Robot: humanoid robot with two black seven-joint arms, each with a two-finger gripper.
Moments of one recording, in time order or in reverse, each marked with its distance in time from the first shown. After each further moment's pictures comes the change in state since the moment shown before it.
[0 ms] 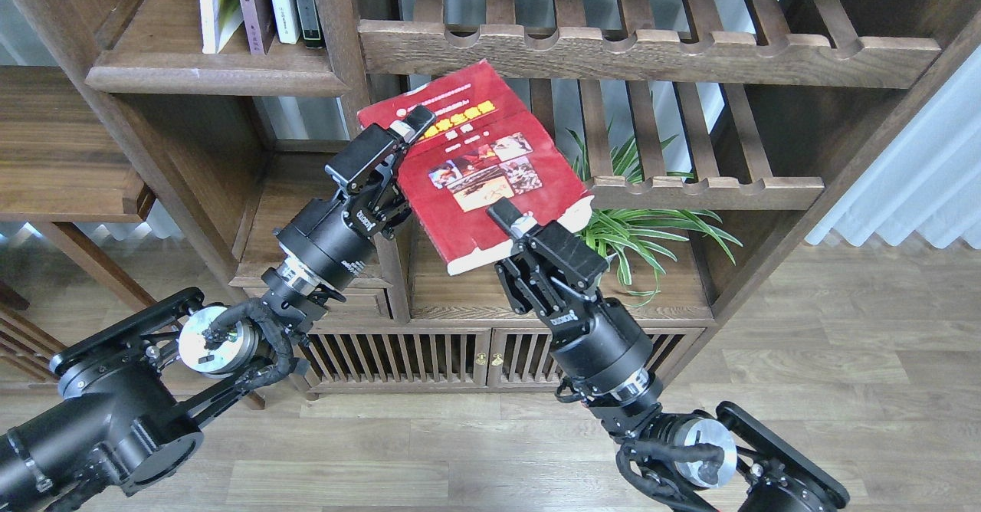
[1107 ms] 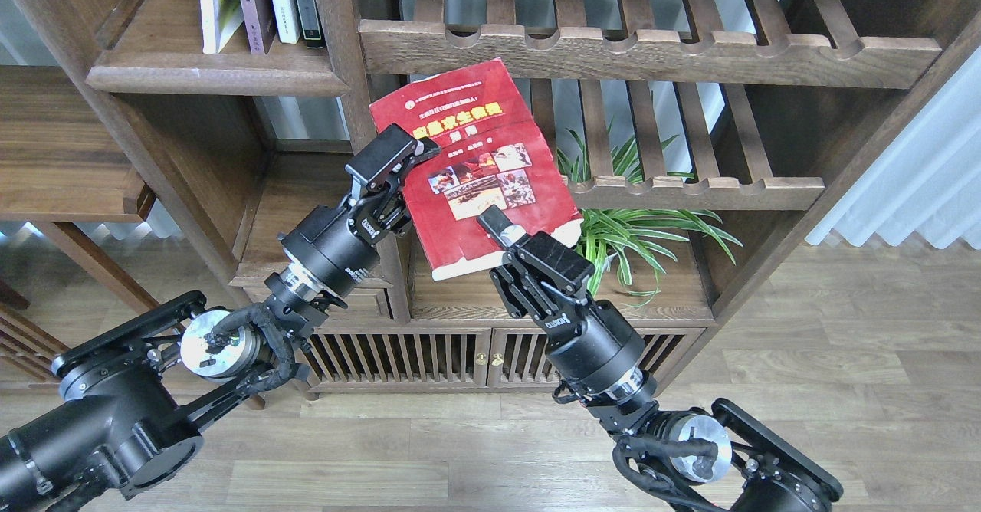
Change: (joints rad) left arm 0.000 0.007 0.015 0.000 0.007 0.000 0.003; right arm 0.020 0.002 0.012 -0.069 -0.001 0.000 -0.005
